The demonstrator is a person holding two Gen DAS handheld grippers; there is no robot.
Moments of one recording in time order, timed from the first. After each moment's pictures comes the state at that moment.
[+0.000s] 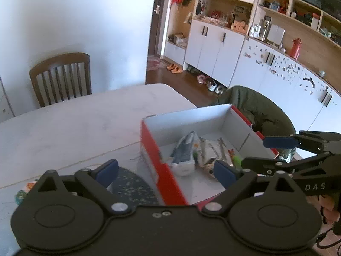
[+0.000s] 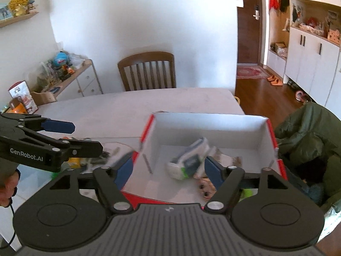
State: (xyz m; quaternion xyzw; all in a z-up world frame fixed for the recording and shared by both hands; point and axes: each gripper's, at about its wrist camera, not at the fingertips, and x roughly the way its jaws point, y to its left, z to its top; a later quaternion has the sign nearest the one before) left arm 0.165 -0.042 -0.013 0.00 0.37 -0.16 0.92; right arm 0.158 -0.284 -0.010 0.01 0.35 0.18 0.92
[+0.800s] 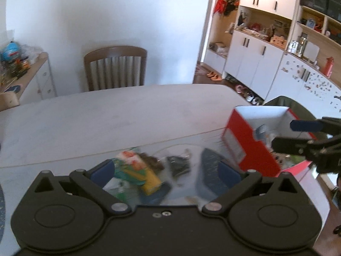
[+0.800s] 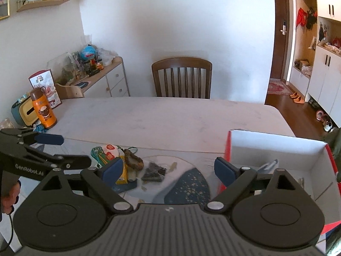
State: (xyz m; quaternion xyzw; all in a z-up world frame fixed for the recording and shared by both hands) left arm 0.133 0.124 -0.039 -0.02 0.36 -0.06 0.93; right arm 0.157 -0.127 -0.009 -0.03 0.32 0.23 0.92
